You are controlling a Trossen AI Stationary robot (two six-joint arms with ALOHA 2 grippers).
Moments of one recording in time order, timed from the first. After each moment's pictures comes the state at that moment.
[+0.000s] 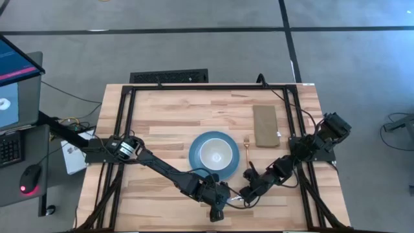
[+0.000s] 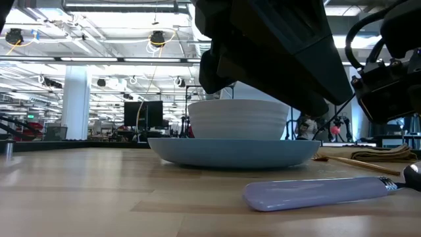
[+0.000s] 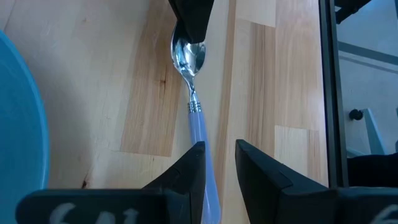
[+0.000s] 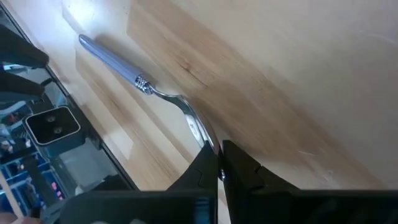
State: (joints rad) left arm -0.47 2.23 1.74 -0.42 -0.14 -0.60; right arm 0.65 1.67 0.60 0.20 -0.04 1.62
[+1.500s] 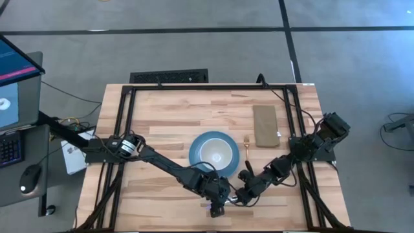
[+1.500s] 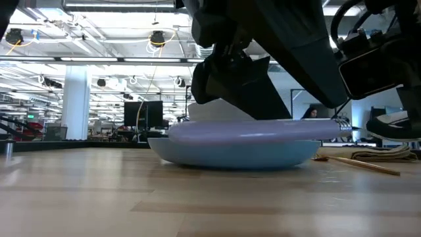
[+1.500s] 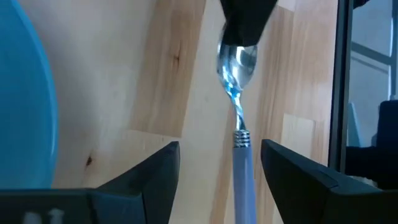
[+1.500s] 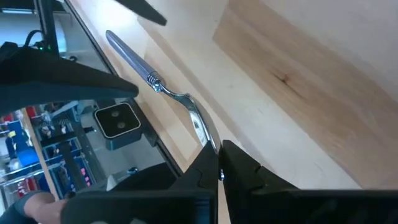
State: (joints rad) left arm -0.42 2.22 1.74 -0.48 -0.04 -0.67; right arm 0.62 1.67 0.67 0.28 -0.05 1.56
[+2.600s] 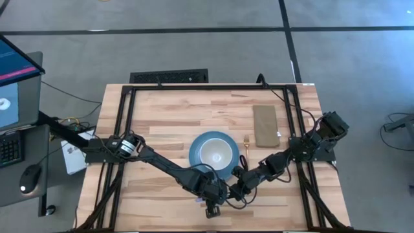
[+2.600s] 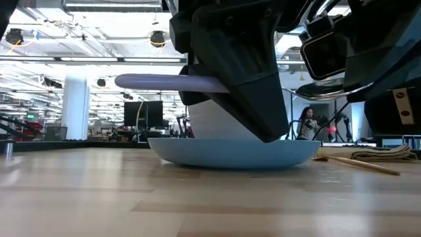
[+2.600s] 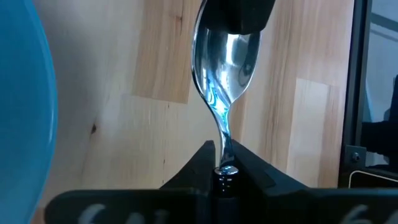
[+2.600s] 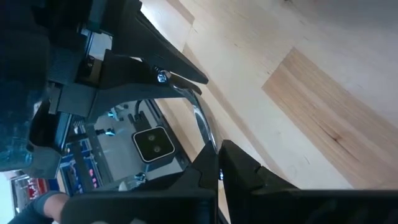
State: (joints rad) left arm -0.42 2.22 1.74 -0.58 -0.01 -0.63; right arm 0.55 1.67 0.75 0.27 -0.09 1.47
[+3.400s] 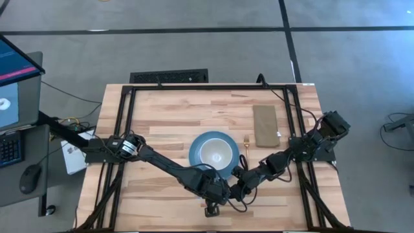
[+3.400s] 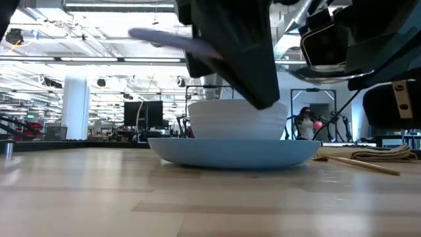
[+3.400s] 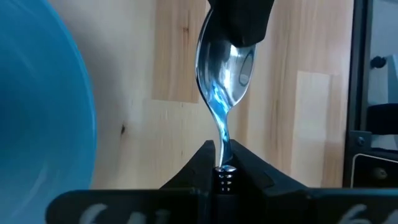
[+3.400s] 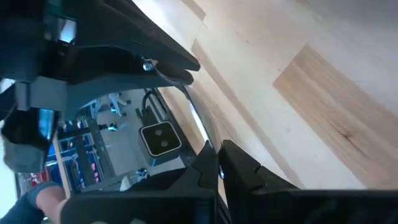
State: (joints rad) left arm -0.42 2.23 1.88 -0.77 -0.06 -0.53; right arm 0.55 1.67 0.75 0.25 -0.10 1.45
